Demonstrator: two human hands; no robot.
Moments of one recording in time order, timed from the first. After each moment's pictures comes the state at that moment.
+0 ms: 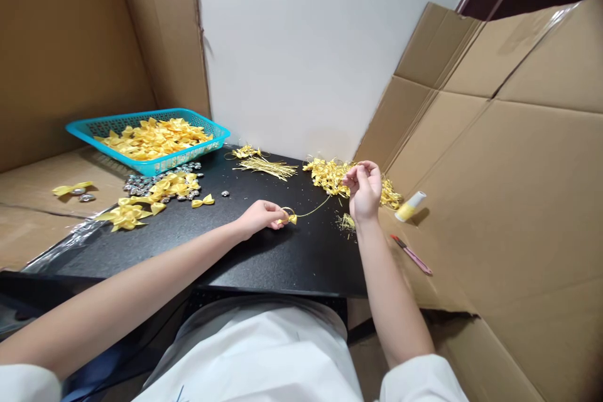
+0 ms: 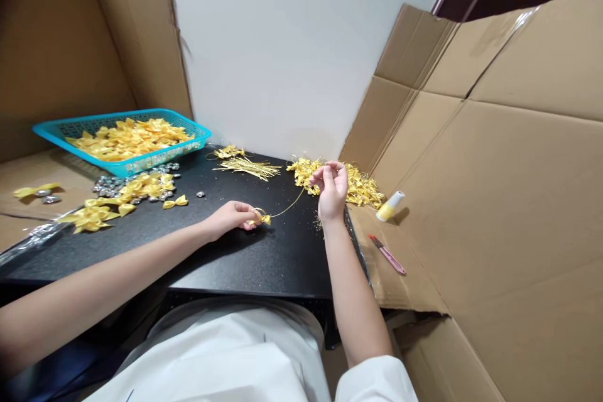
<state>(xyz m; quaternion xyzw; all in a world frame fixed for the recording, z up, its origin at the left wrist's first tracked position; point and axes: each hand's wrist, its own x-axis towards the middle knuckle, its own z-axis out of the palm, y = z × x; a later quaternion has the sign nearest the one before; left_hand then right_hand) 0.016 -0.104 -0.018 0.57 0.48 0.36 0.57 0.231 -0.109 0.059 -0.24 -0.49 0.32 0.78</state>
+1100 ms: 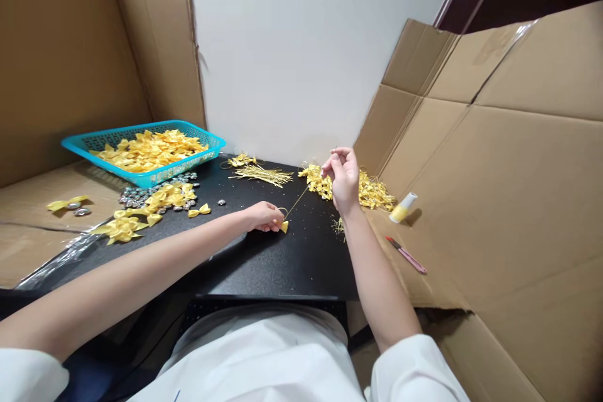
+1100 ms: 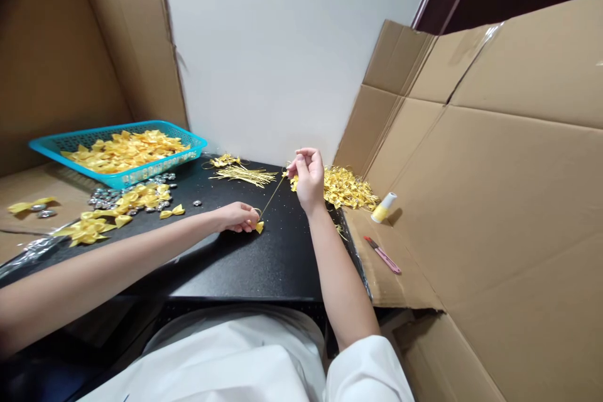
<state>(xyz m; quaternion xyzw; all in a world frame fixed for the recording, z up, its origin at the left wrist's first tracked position) 0.023 -0.071 -0.010 0.59 0.57 0.17 0.55 0.201 -0.098 0.088 -0.25 -0.59 0.30 0.71</state>
